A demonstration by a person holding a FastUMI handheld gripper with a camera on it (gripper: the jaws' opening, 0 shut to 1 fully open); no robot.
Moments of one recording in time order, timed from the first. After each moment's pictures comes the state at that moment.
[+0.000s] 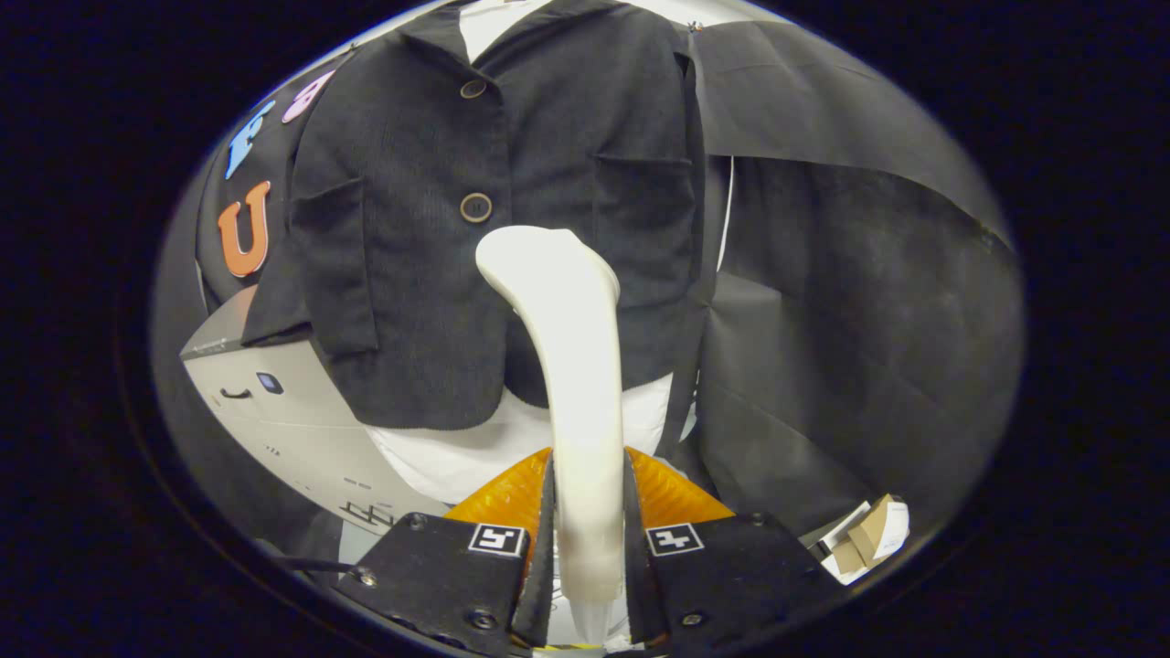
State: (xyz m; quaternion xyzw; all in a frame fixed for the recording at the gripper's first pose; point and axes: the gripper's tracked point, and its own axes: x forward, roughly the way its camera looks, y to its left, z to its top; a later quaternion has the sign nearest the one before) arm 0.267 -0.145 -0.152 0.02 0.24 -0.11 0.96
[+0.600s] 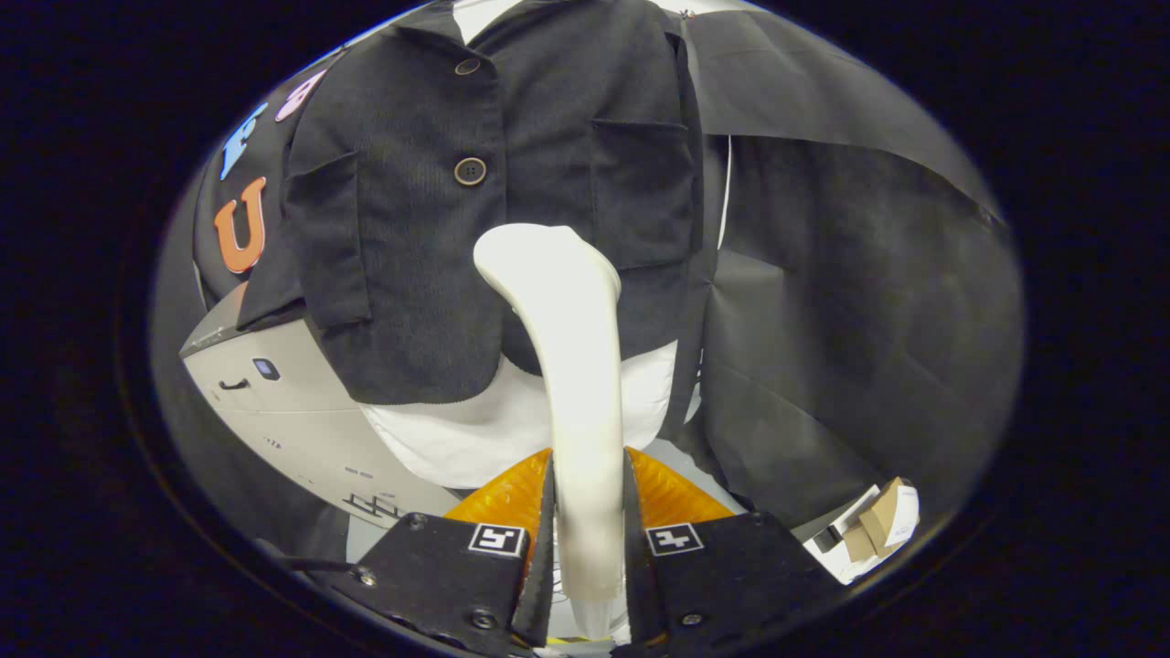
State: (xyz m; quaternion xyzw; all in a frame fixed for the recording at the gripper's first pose) arm 0.260 -0.142 -0.167 0.04 0.26 -0.11 0.96
